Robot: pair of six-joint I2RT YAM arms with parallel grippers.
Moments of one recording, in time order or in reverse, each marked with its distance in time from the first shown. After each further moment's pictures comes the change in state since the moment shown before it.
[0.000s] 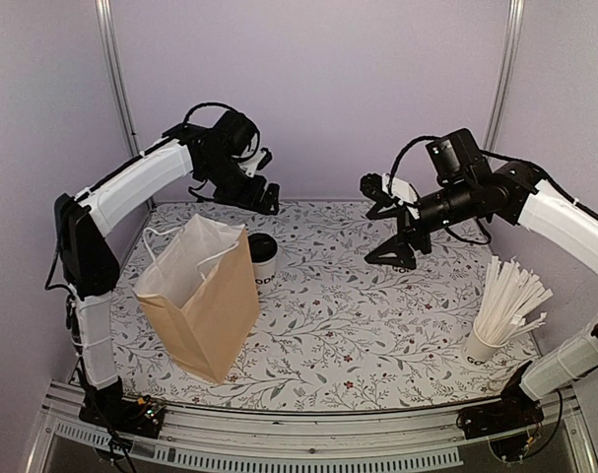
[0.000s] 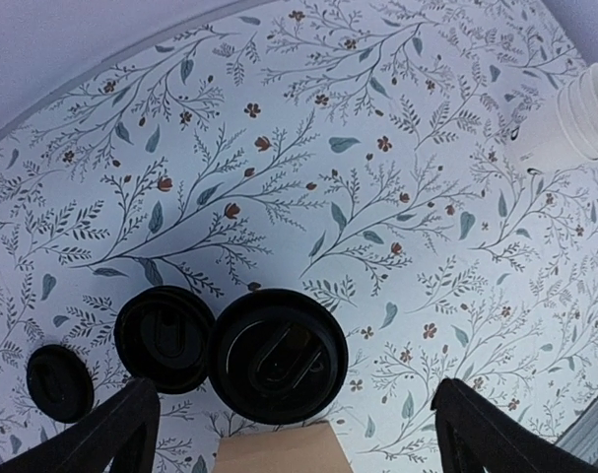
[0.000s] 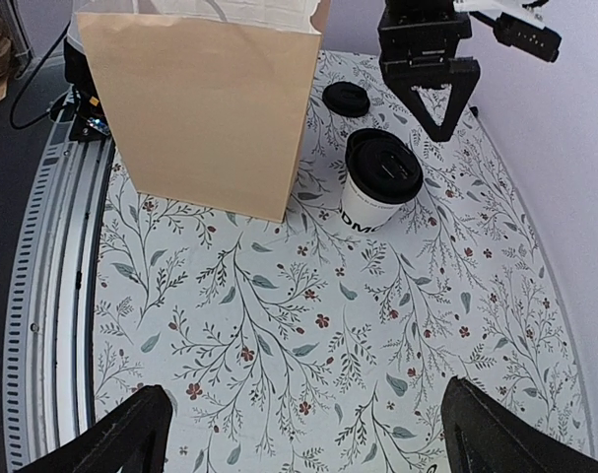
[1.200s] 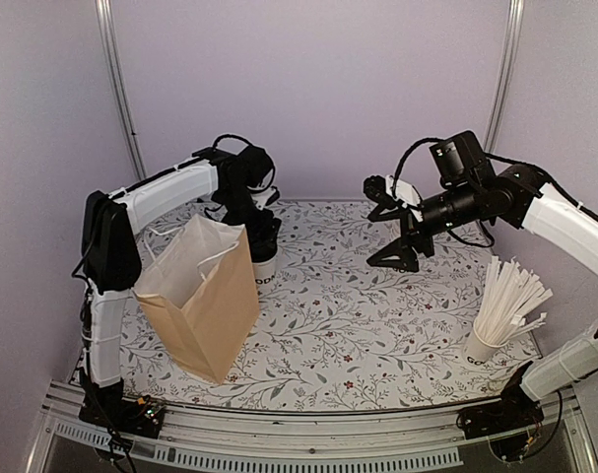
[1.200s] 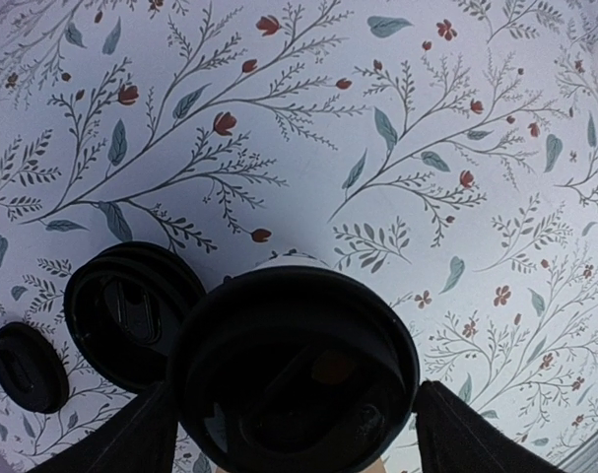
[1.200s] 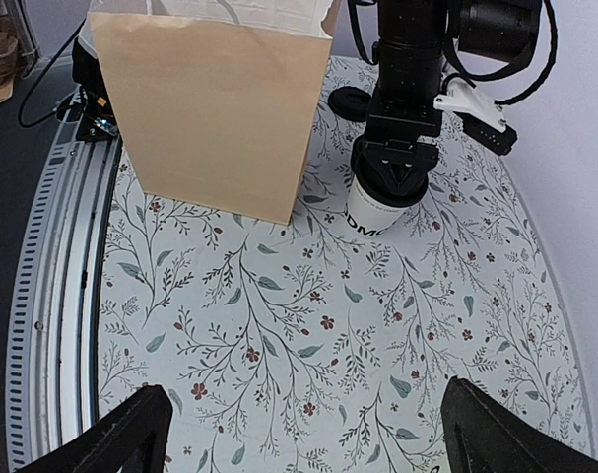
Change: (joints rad) left arm -0.013 0.156 -0.045 -0.048 -0.034 0.034; right arm 0.000 -0.029 -0.031 0.011 -0.018 -0.005
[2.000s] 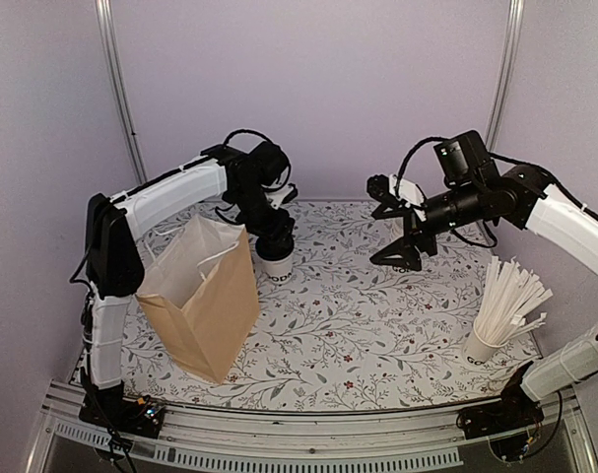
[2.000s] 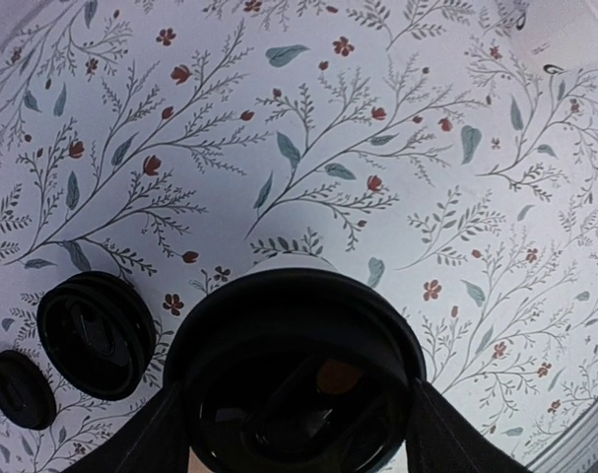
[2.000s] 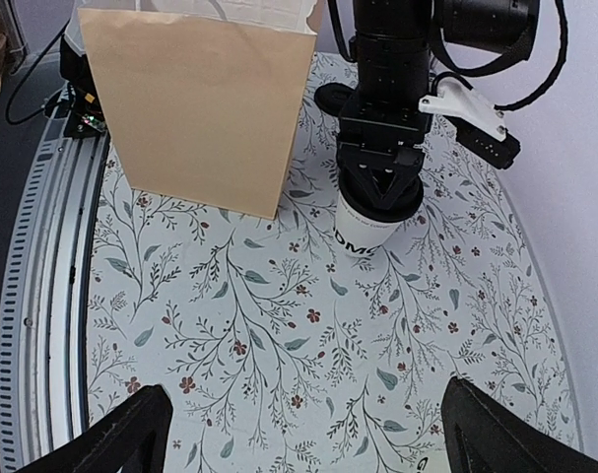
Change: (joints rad) left arm -0.078 0.000 0.048 -0.005 0.019 0.012; right arm -0.010 -0.016 -0.008 0.001 0.025 -0.011
